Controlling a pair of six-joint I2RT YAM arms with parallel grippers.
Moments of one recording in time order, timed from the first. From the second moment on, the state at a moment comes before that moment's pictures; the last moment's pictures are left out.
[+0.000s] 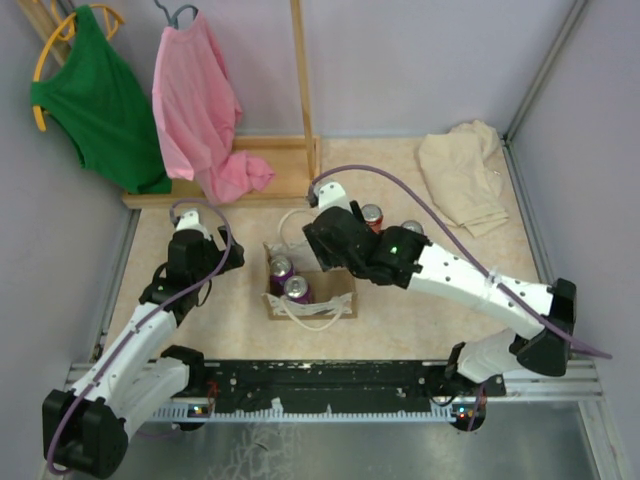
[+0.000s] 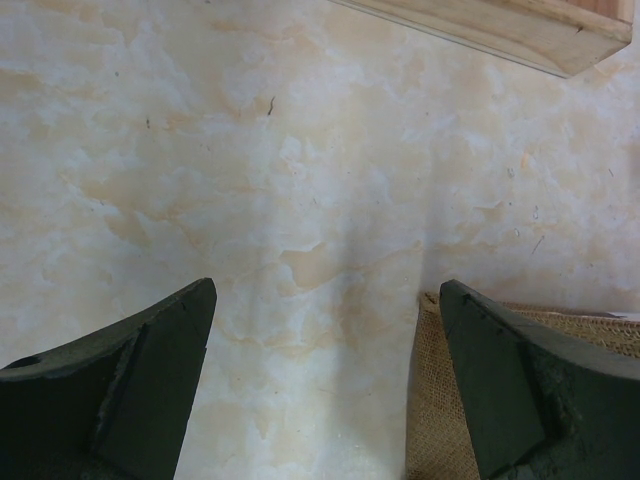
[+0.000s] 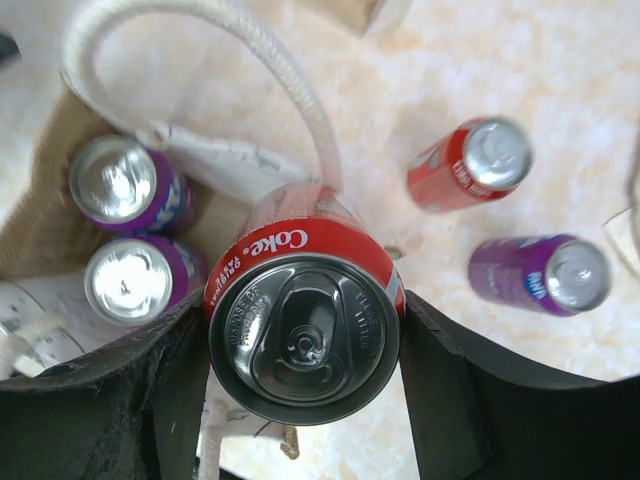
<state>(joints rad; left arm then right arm) -0.28 0.84 0.51 -0.20 -0.20 -0.45 1.11 1.37 1.34 -0.75 0.54 0.31</state>
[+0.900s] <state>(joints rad) -0.28 0.87 0.51 -0.19 -0.18 -0.45 0.79 1.18 1.36 -0.99 0.75 0.45</state>
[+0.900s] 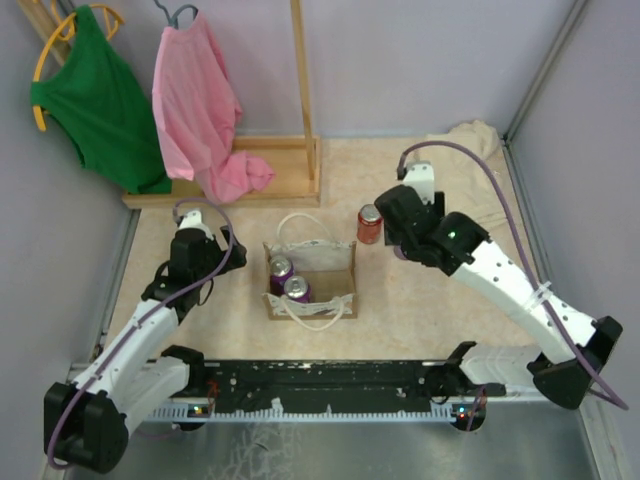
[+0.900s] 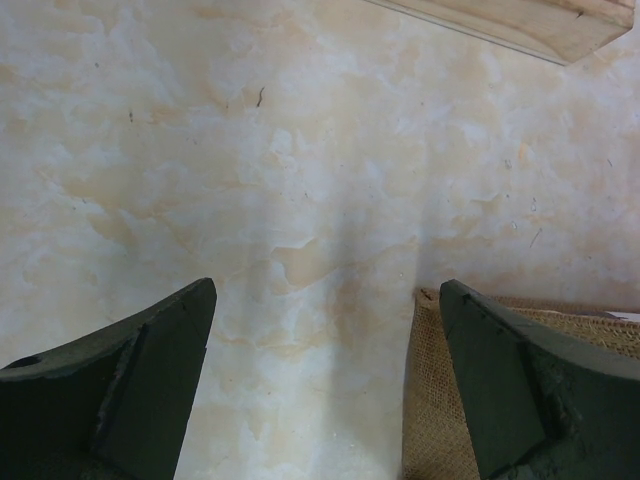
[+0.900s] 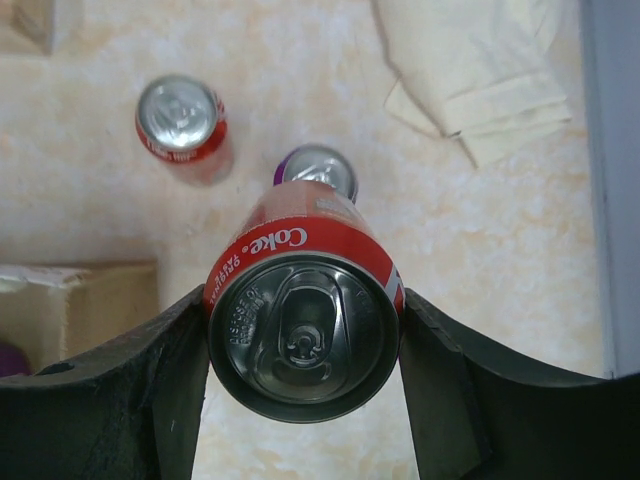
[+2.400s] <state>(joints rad) -0.28 0.89 0.51 -0.18 -0.16 -0.45 0.63 1.24 0.87 -0.74 0.40 0.61</state>
